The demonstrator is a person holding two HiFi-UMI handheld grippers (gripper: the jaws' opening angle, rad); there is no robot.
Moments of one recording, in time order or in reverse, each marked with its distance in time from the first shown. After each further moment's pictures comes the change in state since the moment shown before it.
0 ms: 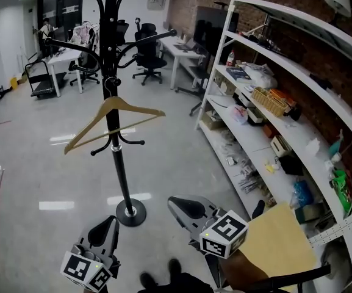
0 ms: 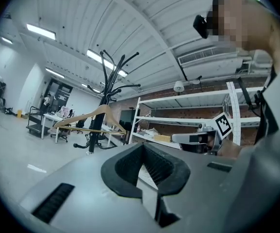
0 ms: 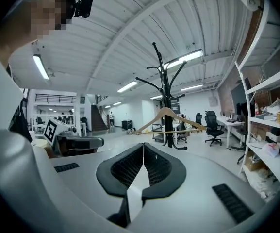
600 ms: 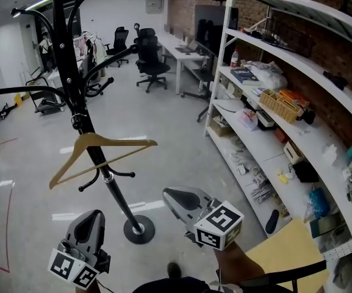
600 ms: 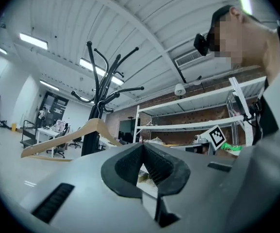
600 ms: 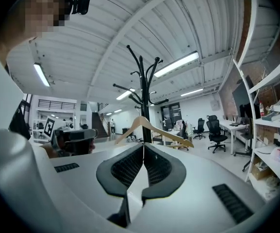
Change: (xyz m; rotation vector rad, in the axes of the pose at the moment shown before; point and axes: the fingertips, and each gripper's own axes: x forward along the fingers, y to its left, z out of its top) left arm 0.115 0.047 0.061 0.100 -0.107 -0.004; right arm 0.068 -0.133 0.031 0.034 -0.097 0.042
